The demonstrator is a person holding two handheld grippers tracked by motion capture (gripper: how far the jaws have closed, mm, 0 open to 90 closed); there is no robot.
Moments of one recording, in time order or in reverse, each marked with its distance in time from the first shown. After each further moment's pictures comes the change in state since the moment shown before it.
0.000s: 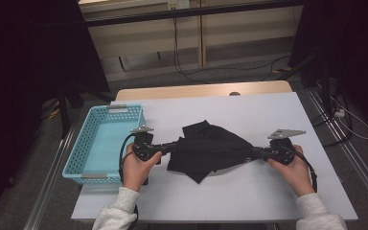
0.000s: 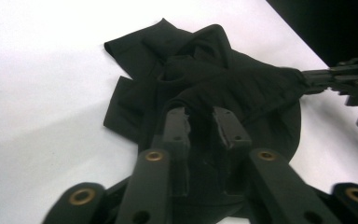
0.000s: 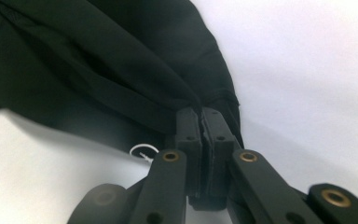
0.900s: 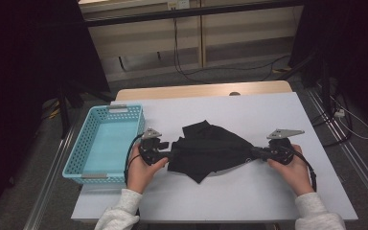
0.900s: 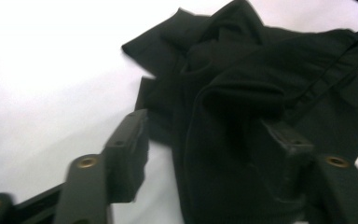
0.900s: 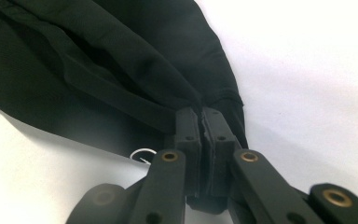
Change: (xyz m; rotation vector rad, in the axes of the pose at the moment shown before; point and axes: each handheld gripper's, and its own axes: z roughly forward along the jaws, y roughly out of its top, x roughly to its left) left arm -0.001 -0.009 0.025 -0.004 0.096 0.190; right arm 0.001 0.000 0.001 0.002 0.004 -0.021
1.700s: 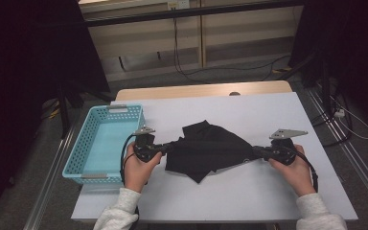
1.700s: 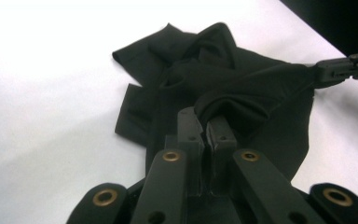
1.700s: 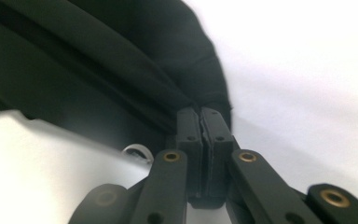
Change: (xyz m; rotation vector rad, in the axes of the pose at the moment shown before) left arm -0.001 0.007 -0.020 -0.001 -0.039 -0.116; right arm 0.000 -0.001 -0.004 -0.034 -0.025 -0.010
